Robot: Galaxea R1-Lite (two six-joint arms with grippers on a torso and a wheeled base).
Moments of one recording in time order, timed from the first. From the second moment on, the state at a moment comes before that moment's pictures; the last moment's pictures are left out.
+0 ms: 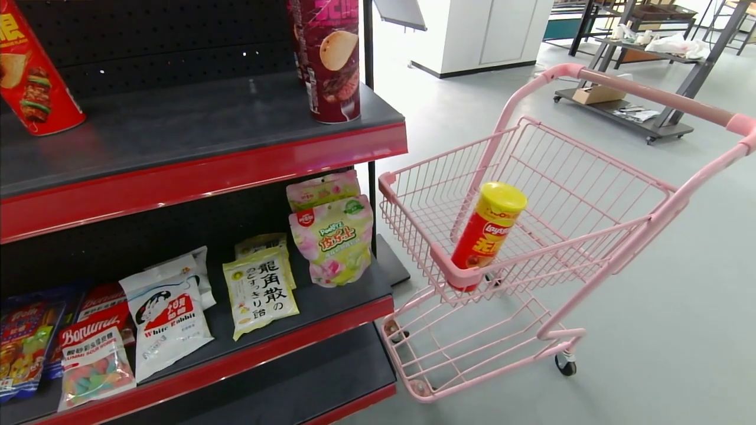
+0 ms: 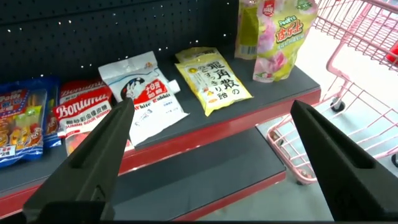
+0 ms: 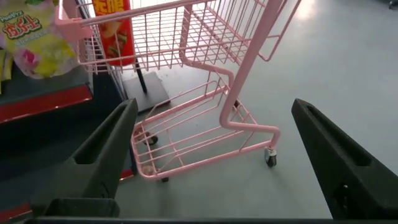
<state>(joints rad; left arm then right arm) 0.00 0.00 0.00 0.01 -0.03 0.00 0.00 0.00 0.00 0.00 -0.01 -0.01</state>
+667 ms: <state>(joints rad) 0.00 0.00 0.00 0.01 -0.03 0.00 0.08 0.86 -0.54 -0.24 0.25 0.15</state>
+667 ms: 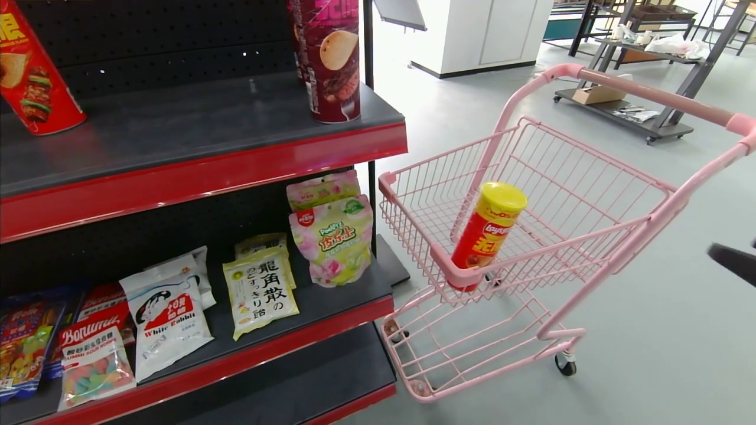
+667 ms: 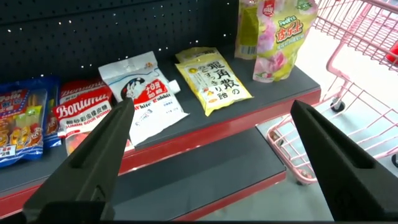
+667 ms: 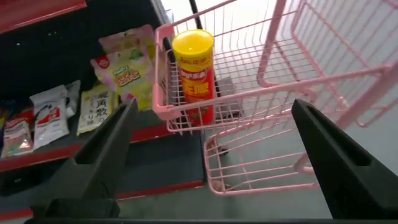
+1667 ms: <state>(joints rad) 0.00 0.00 0.00 0.01 -0.03 0.00 0.19 1.71 -0.67 -0.75 0.42 0.16</state>
